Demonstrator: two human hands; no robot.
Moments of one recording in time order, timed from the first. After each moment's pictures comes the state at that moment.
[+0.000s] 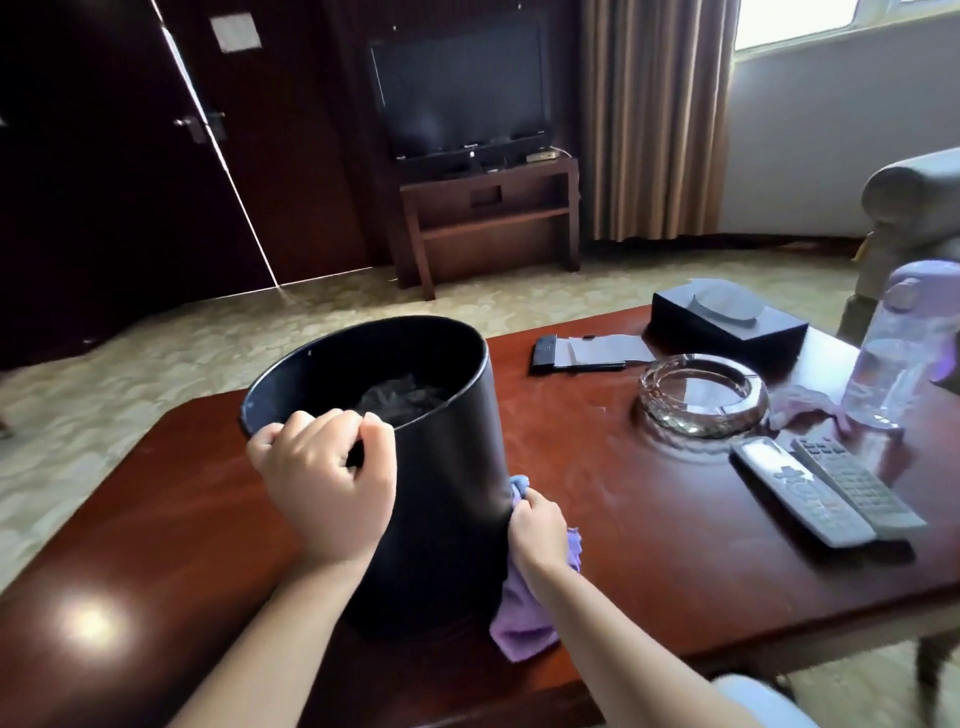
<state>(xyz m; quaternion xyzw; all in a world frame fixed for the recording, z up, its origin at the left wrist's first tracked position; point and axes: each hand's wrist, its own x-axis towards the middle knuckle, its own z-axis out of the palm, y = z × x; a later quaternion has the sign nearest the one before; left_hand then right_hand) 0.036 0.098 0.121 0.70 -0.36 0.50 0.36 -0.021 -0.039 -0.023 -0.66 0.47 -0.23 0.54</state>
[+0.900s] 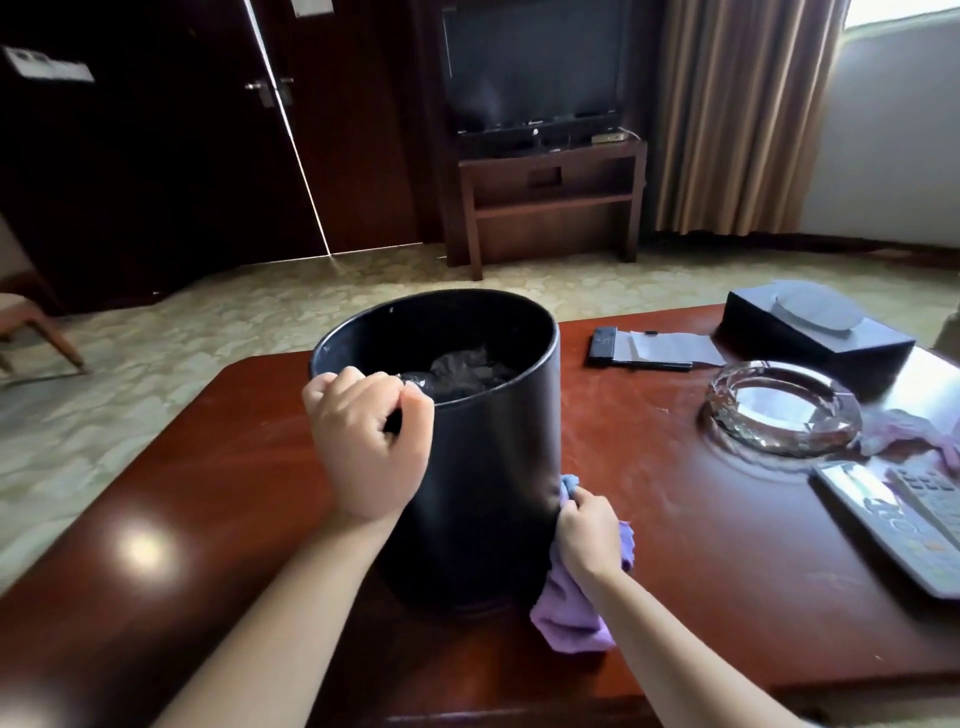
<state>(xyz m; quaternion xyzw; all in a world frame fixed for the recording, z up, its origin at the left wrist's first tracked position) 0.067 0.108 0.121 0.68 -0.39 0.48 0.40 -0.013 -0.047 -0.037 -0.74 0.43 -0.24 0.47</state>
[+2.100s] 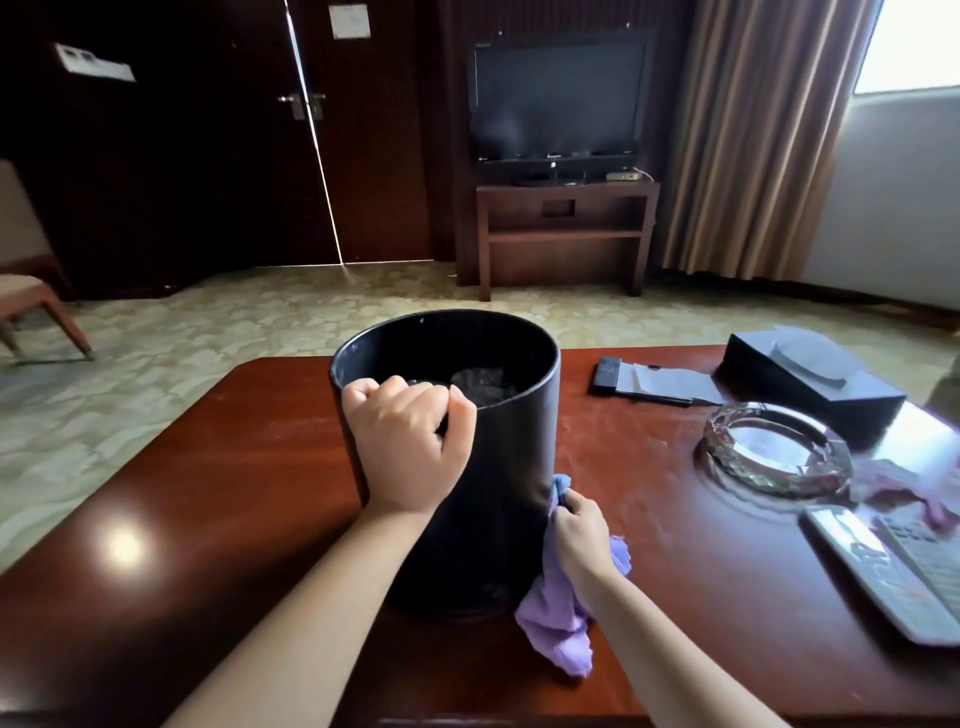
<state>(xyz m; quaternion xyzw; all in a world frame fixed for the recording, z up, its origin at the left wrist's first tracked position) 0.063 0.098 0.124 0.69 -0.36 0.53 0.33 -0.011 -0.043 -0.013 -0.70 0.34 -0.26 0.56</state>
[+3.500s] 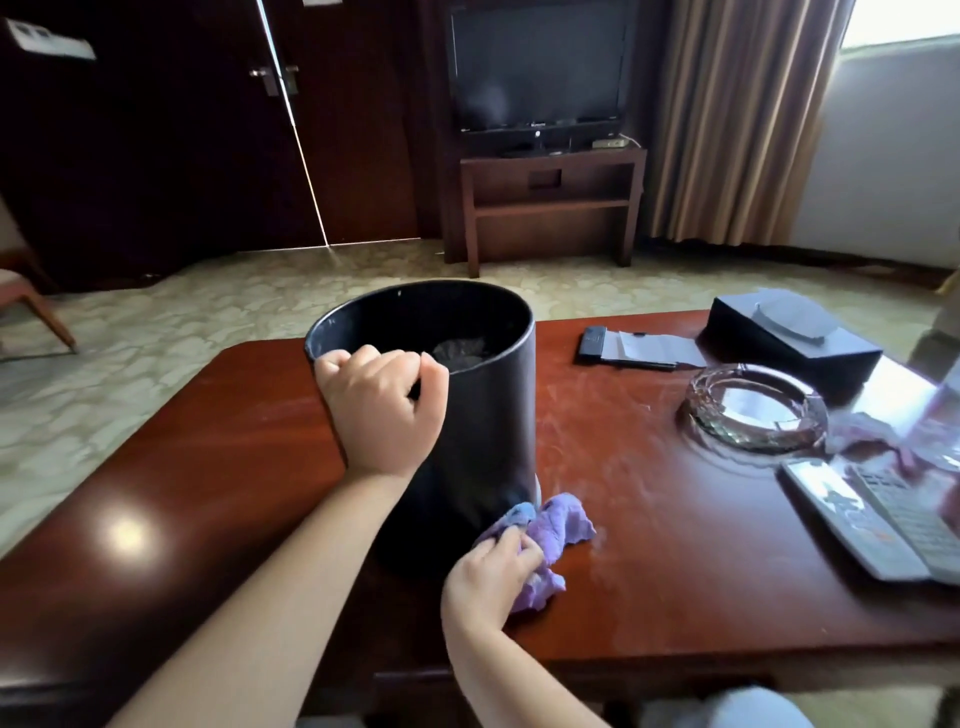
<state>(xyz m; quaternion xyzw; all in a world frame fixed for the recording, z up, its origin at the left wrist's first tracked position) 0.064 0.097 0.124 0.69 -0.36 0.54 0.33 -0.014 0.083 -0.022 -0.60 0.47 -0.37 0.53</state>
